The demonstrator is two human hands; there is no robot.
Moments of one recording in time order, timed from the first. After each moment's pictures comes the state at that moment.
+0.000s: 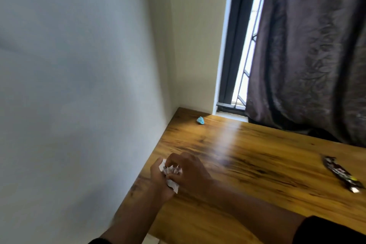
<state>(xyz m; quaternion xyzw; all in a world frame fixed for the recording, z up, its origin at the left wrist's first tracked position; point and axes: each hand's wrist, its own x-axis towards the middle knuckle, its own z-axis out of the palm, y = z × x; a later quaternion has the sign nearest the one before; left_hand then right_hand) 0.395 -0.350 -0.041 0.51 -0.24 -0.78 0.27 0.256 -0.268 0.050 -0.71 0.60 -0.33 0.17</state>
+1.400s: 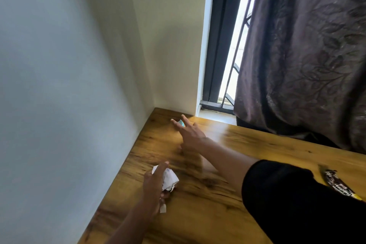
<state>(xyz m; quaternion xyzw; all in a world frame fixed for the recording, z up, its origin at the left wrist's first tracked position) 0.290 -0.382 -0.038 0.58 -0.40 -0.67 0.23 0.080 -0.438 0.001 -0.66 0.74 0.04 0.11</state>
